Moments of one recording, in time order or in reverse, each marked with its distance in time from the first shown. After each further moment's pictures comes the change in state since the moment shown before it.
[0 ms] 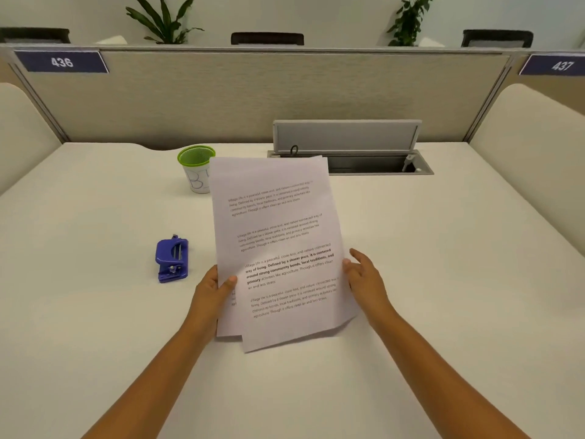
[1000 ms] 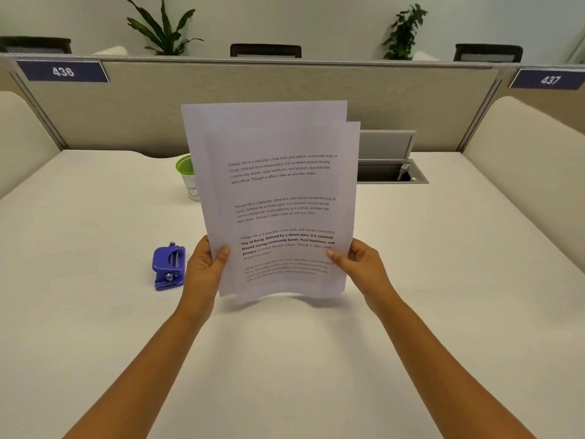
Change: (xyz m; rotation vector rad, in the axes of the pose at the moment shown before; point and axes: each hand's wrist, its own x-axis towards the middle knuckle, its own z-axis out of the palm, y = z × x) left_hand 0.020 0.046 0.013 -0.053 0.013 0.382; right_hand 0.011 -0.039 -0.012 0.329 -0.166 -0.202
